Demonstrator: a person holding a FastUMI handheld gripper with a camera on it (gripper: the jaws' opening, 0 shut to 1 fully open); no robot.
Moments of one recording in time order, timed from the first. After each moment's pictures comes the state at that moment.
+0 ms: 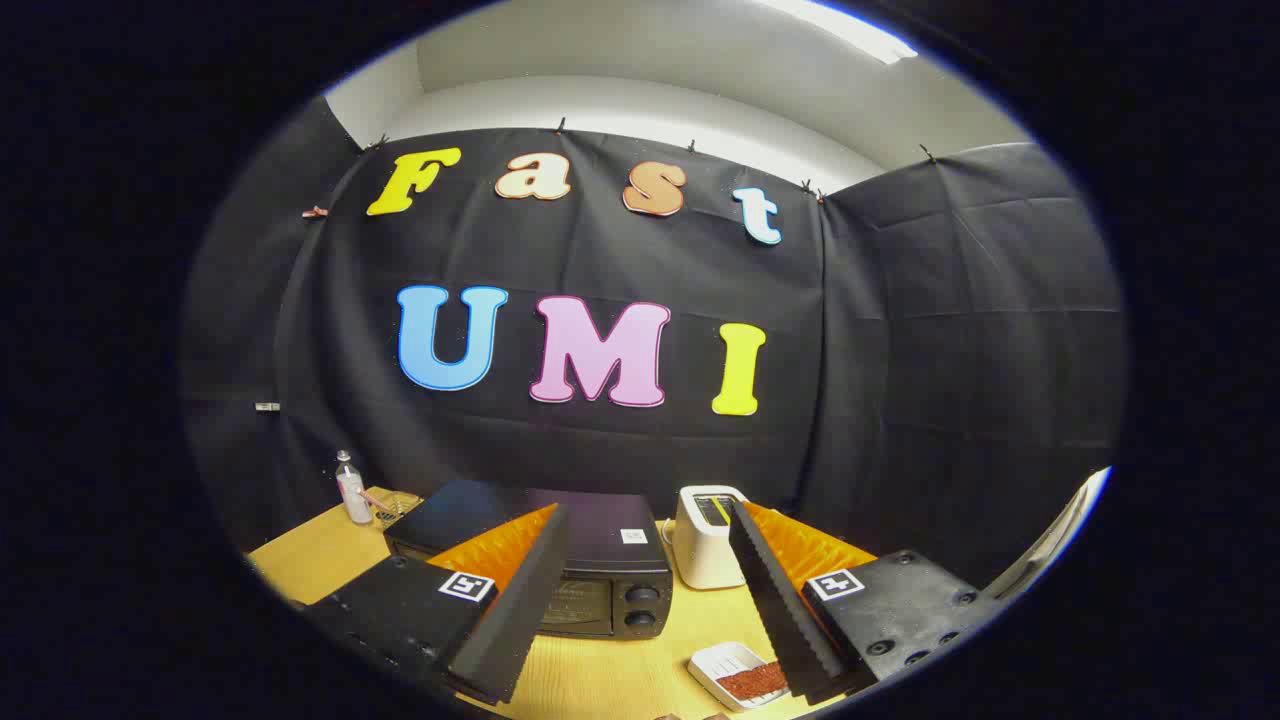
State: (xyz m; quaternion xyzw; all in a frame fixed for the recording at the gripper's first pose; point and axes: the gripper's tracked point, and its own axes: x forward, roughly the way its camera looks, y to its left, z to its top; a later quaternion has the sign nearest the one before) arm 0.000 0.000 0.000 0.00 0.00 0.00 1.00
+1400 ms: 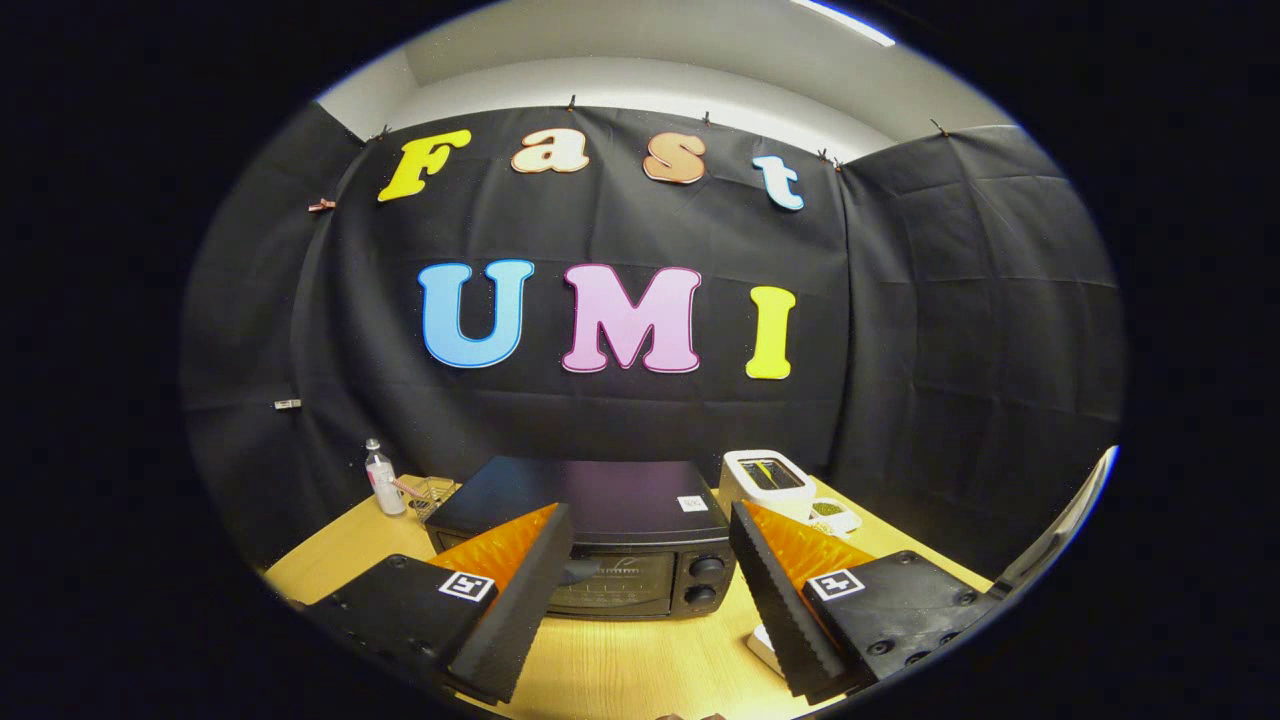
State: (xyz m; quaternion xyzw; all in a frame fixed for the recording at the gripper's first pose) arm 0.007 0.055 -0.039 0.02 0.05 0.02 1.00
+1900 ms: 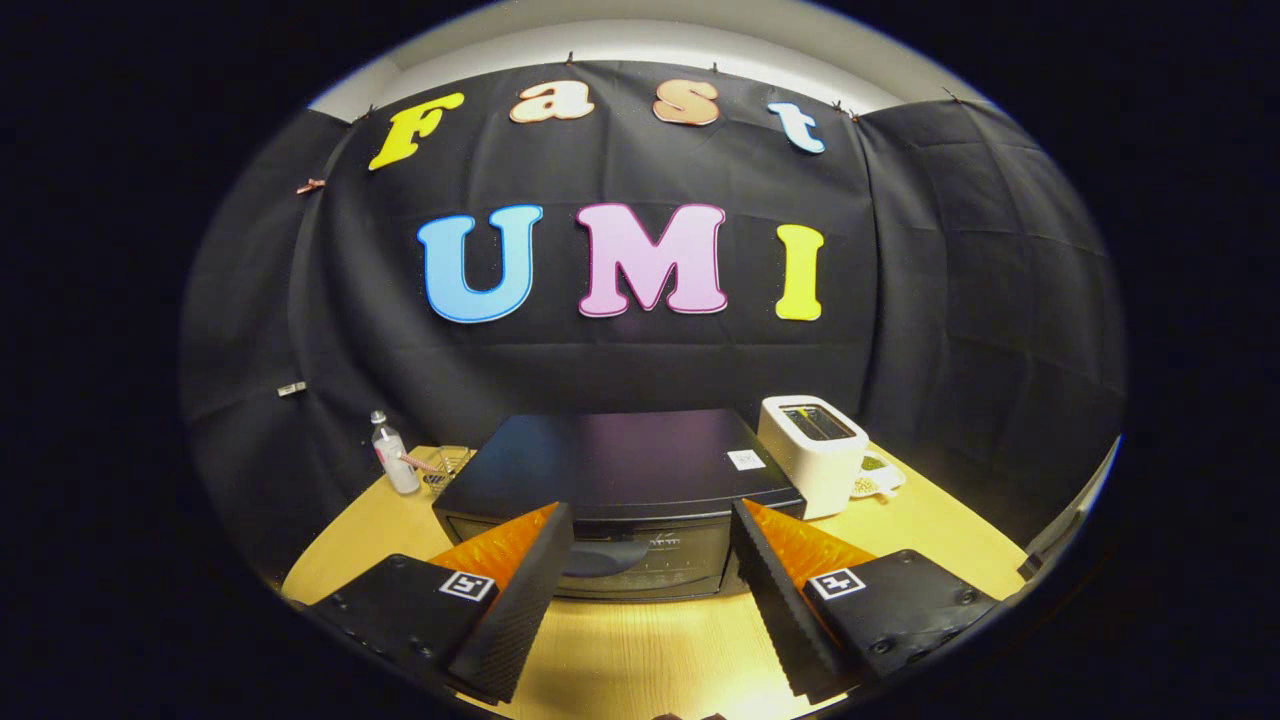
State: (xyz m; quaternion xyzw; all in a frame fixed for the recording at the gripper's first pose) arm 0.048 0.105 -0.092 0.03 0.14 0.05 0.99
